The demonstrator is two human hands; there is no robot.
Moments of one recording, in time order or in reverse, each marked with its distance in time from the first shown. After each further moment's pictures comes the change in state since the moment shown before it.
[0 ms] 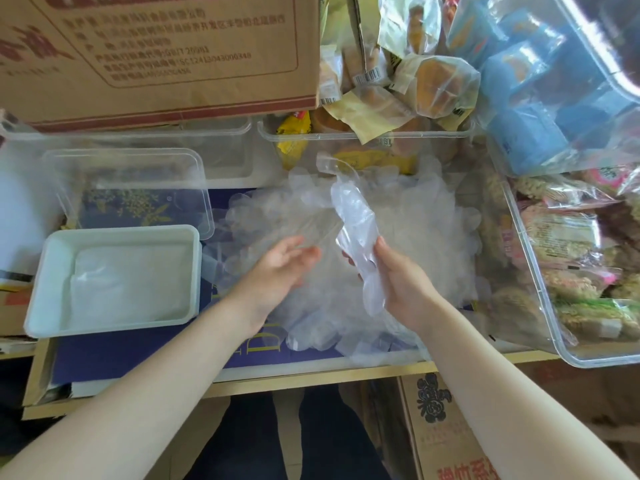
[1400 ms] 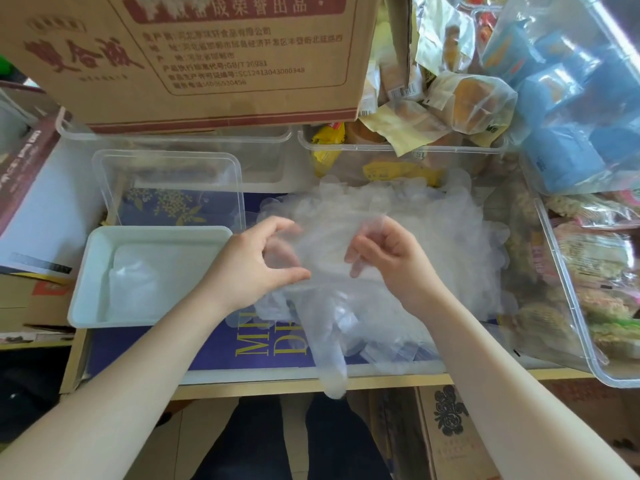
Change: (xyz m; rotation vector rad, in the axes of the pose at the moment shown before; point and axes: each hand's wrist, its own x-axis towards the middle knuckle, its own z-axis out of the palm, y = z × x) left_hand -0.021 0.025 -0.065 0.580 0.170 0.301; right_hand -0.005 -0.025 0.061 -0.395 -0.137 -0.509
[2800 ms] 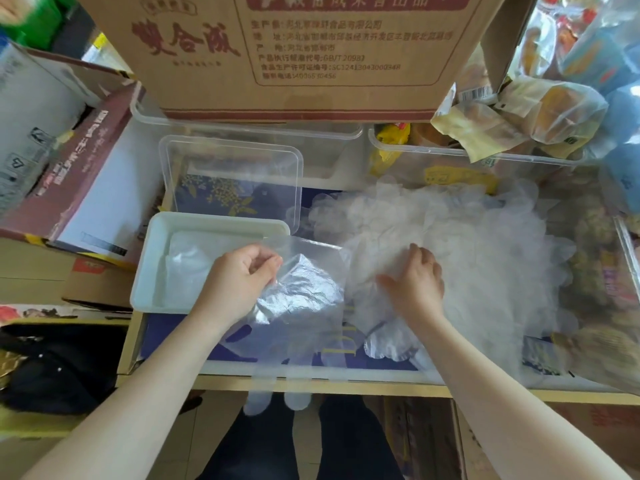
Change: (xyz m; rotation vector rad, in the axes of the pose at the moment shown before) left_hand -0.025 -0.076 -0.044 -0.062 0.249 -0.178; right_hand 0.020 0.070 0.045 -1.068 0.236 0.454
